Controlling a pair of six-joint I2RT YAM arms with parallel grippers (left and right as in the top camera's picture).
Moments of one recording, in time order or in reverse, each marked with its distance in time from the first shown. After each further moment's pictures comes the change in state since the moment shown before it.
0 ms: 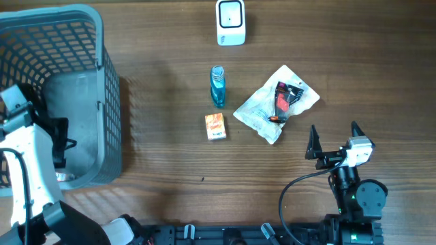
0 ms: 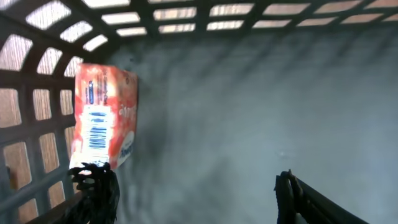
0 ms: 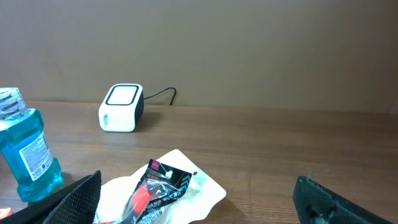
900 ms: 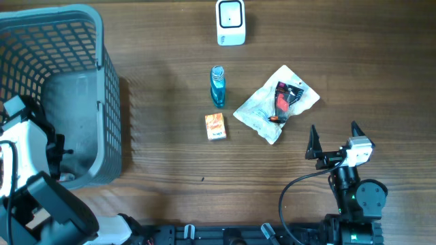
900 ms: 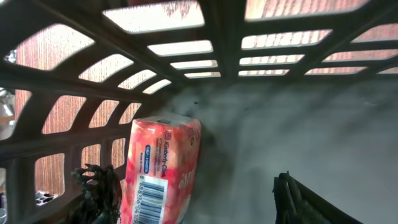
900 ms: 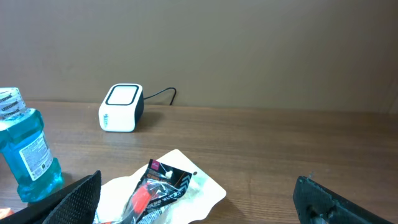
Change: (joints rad) left arm 0.078 0.152 -0.032 0.016 -0.151 0.041; right arm 0.000 0.000 0.000 0.000 0.000 0.000
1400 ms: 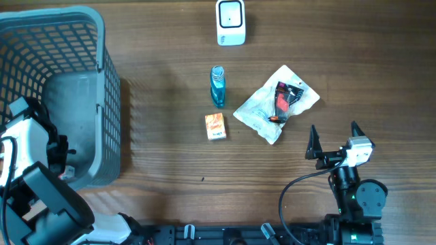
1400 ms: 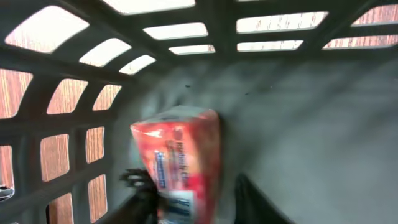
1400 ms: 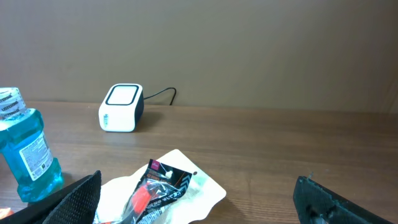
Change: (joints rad) left arm 0.000 0.054 -0.013 0.029 0.034 0.014; right arm 0.000 0.000 0.000 0.000 0.000 0.000
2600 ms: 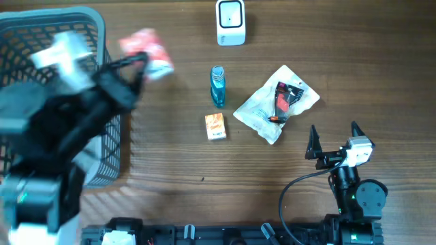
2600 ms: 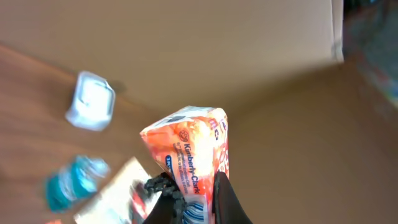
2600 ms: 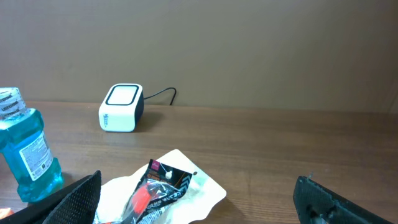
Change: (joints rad) left arm -0.722 -0.677 0.335 0.316 0.910 0.186; right arm 0.000 0.000 0.000 0.000 0.000 0.000
